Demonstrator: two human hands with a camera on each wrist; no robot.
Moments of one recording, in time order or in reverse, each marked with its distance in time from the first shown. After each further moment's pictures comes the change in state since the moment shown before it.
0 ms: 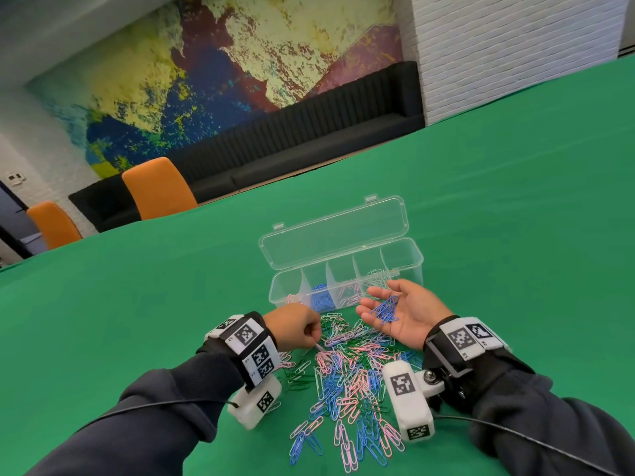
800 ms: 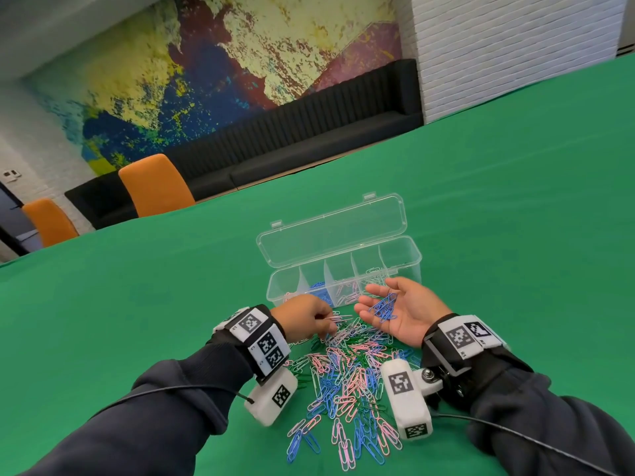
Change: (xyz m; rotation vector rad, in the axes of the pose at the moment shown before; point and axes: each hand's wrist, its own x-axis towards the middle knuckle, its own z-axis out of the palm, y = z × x) left_hand 0.013 0.013 -0.004 -0.203 0.036 -0.014; right_hand -0.003 -0.002 0.001 -0.026 0.006 -0.014
